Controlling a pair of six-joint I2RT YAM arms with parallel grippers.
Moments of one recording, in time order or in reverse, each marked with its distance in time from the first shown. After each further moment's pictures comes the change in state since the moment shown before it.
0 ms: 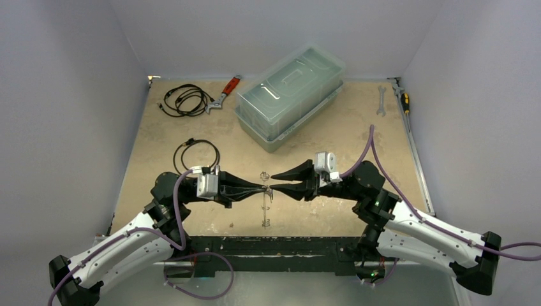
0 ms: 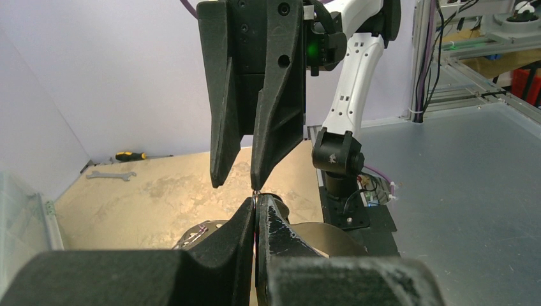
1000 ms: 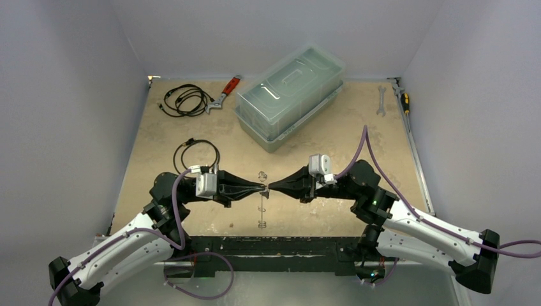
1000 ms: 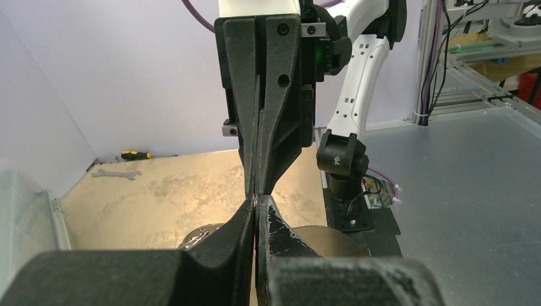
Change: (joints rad) left arm 0.006 -0.008 0.000 -0.002 -0.009 -0.007; right arm 0.000 0.022 0.002 -0.031 -0.044 -0.023
